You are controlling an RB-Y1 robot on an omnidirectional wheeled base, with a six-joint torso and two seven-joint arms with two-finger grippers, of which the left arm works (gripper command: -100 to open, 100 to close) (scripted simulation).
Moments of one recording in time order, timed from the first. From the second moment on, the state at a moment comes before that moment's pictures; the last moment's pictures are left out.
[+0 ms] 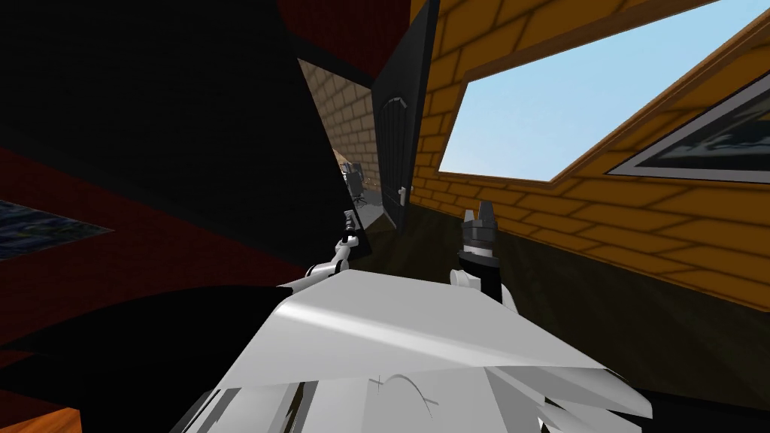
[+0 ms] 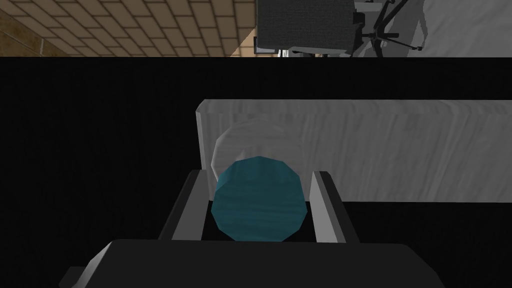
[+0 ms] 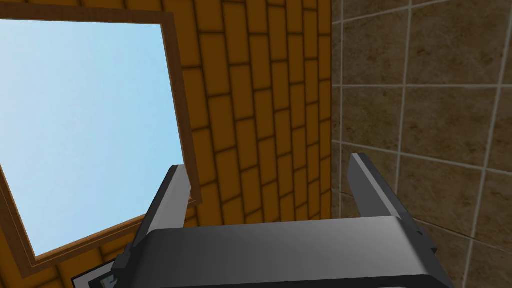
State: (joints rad) arm -0.40 0.19 0.43 -0.69 0.08 -0.45 -0.04
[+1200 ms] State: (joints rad) arm -0.40 0.22 0.32 -0.68 0.05 -0.45 0.05
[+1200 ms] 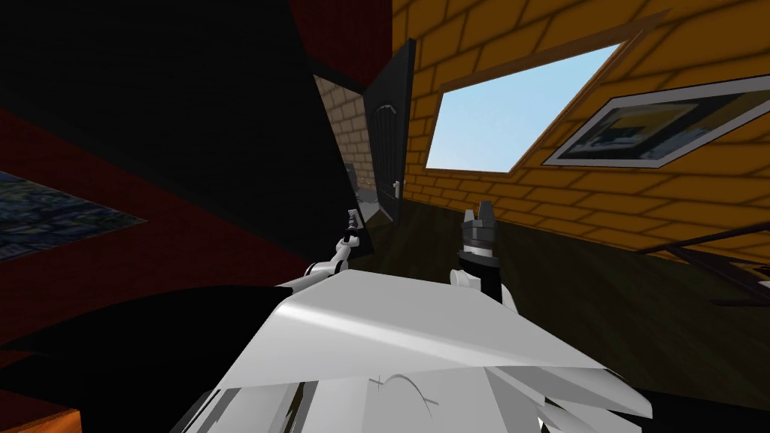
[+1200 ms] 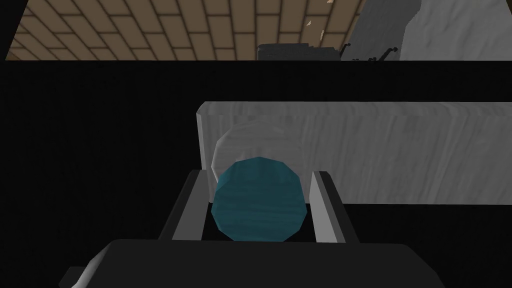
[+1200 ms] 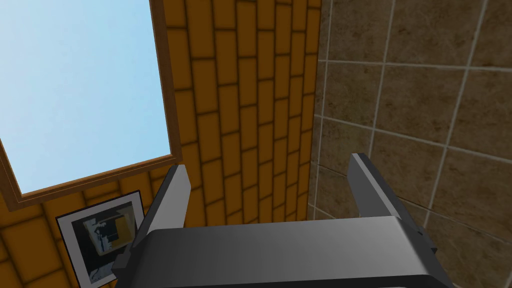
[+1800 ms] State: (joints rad) arm -0.40 0.23 0.28 -0.67 0.05 -0.46 0.08
